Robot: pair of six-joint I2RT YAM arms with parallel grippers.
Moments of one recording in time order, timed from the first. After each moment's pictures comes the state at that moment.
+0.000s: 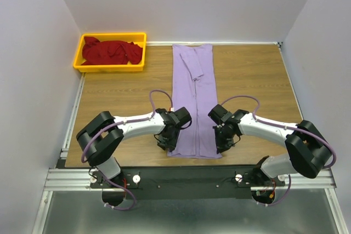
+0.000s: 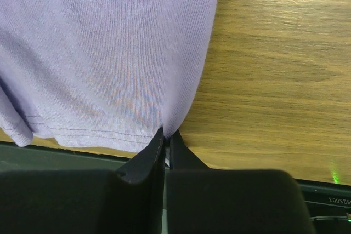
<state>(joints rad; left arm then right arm) -0.97 1.62 0.93 -0.76 -0.01 -0.69 0.74 1.40 0.69 -0.74 -0.08 0.71</state>
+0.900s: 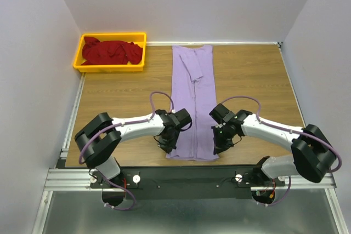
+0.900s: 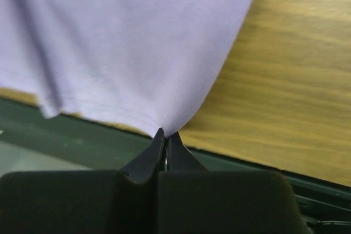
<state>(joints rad) -0.99 1.62 0.94 -0.79 0.03 -0.68 0.74 1.35 0.69 -0.73 -0.19 0.68</state>
